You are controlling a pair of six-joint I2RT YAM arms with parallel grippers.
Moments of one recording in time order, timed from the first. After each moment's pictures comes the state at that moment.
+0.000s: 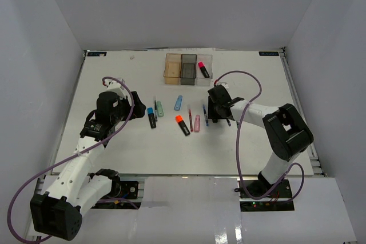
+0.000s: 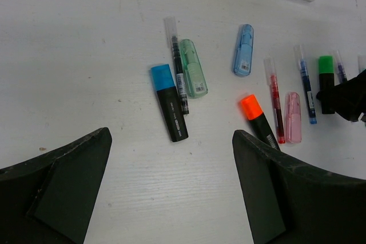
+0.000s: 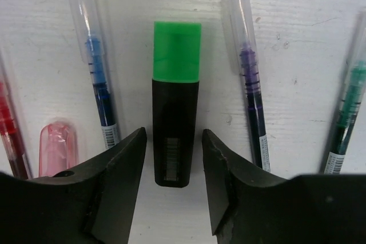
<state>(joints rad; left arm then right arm) -0.25 0.89 0.72 -0.34 0.02 -0.35 0.59 1.70 0.94 -0.23 0.24 0.47</state>
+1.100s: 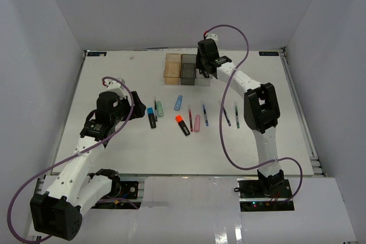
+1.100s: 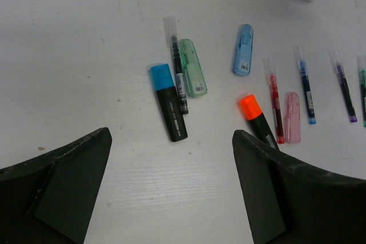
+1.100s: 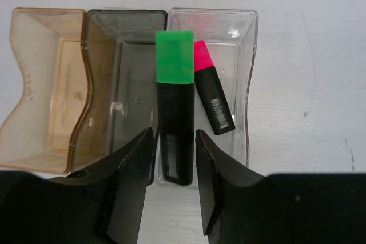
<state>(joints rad) -0.25 0.90 0.72 -0.34 0.02 -0.36 0.51 2.17 1.87 -0.30 0.29 0.35</state>
